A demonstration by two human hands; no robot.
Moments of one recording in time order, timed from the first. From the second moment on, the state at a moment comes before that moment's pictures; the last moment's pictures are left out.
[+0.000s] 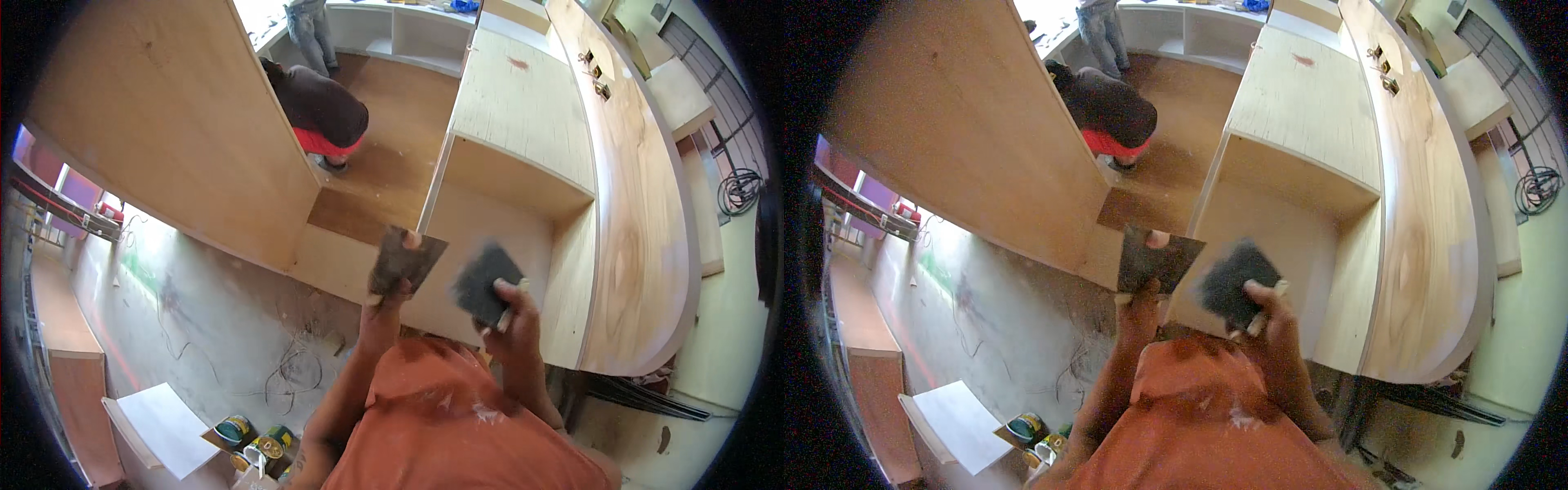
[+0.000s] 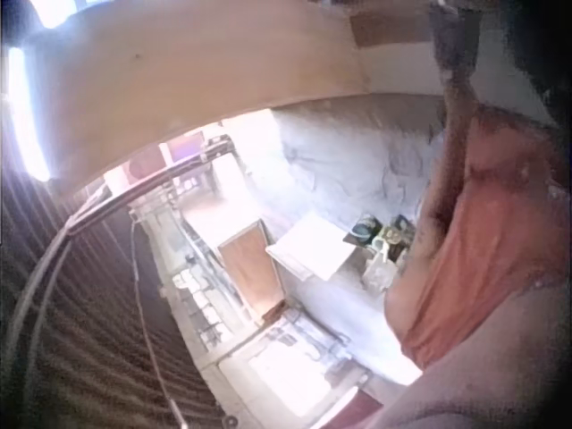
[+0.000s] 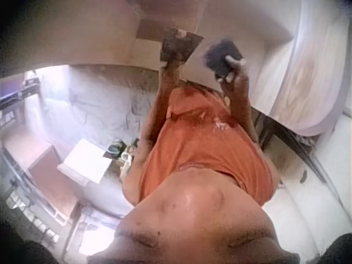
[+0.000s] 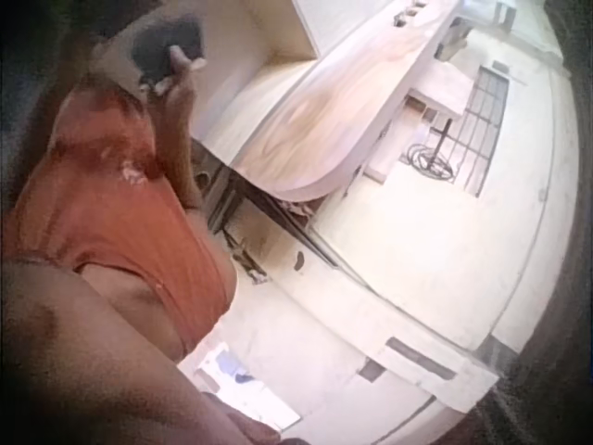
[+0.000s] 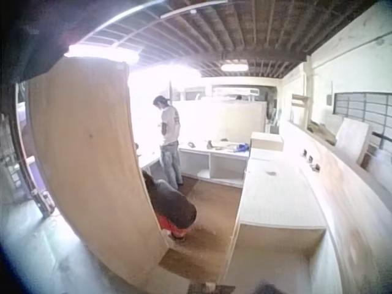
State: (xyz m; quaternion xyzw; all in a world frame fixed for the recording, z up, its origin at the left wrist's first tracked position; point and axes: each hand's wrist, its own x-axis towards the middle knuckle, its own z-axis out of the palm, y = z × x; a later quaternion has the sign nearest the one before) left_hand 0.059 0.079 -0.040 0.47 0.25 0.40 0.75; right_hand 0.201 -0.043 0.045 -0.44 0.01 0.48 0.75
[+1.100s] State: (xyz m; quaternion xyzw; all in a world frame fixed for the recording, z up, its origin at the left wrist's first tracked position) left_hand 0.011 0.067 -0.081 0.23 0.35 0.57 0.71; right_hand 0.256 0.019 -0.058 -0.71 -0.66 0.13 0.22
